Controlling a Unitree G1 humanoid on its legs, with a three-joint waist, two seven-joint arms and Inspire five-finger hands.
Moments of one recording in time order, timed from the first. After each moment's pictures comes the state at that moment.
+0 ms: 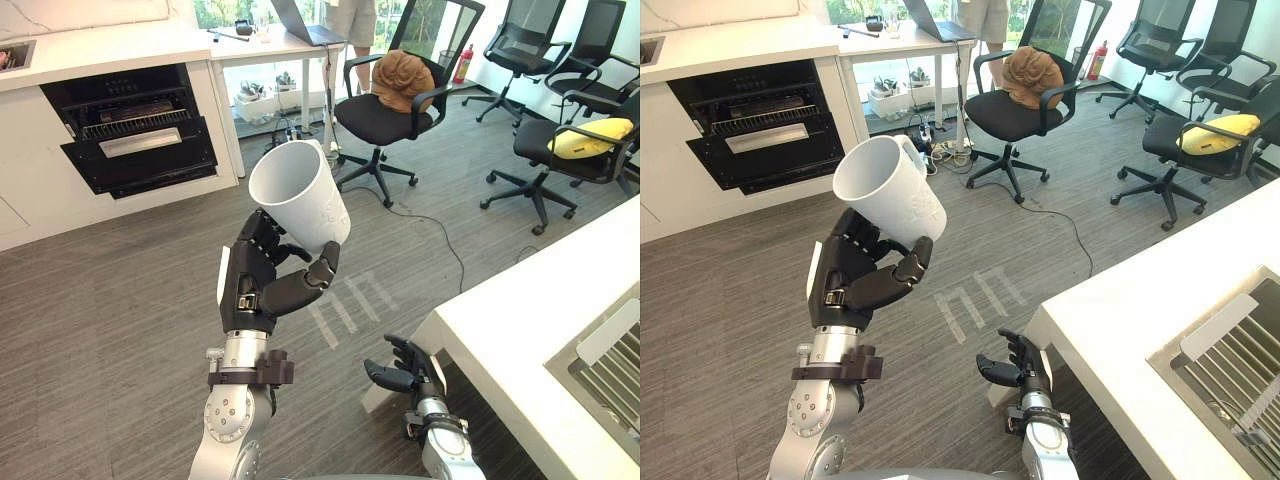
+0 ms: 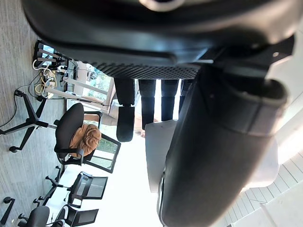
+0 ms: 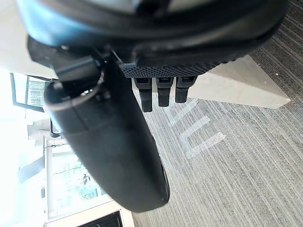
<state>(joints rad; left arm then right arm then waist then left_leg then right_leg) 0.27 0.06 -0.29 -0.46 -0.20 -0.20 0.19 0.21 0.00 0.04 0.41 0.10 -0.08 -0.12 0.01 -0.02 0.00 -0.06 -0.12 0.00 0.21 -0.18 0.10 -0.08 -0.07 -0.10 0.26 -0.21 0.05</state>
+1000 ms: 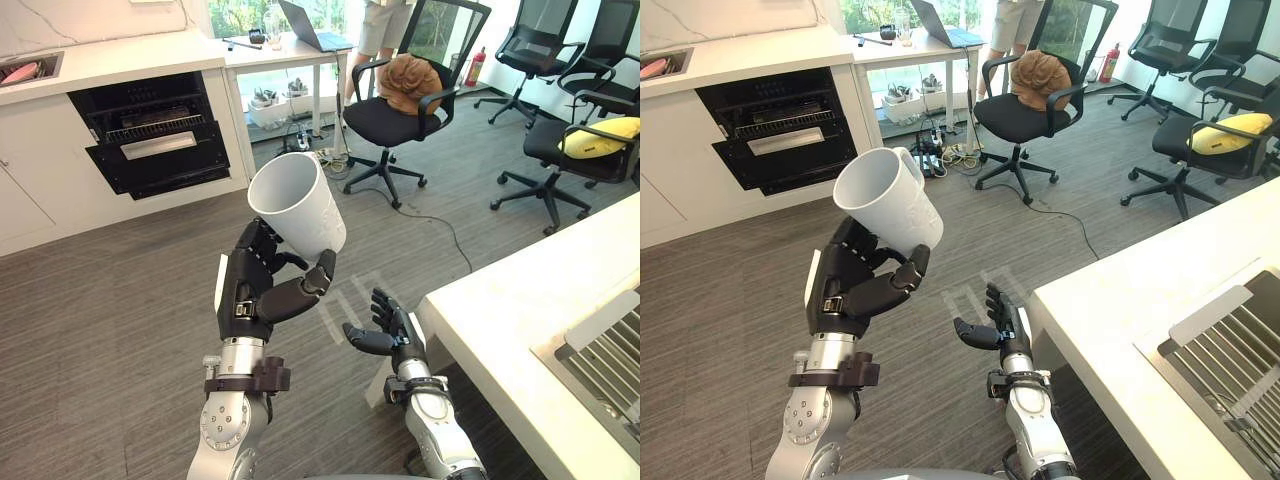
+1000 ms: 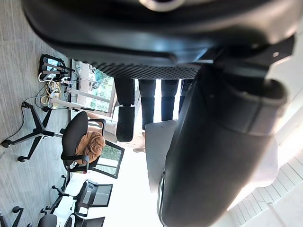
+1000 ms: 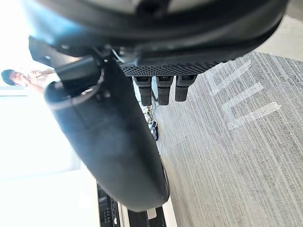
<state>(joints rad) 0.30 0.06 -0.27 -0.46 -0.20 -0.20 0.19 0.08 -0.02 0.18 0.32 0.11 -0.10 -0.12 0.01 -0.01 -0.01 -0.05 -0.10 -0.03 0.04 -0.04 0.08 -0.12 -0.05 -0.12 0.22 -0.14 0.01</state>
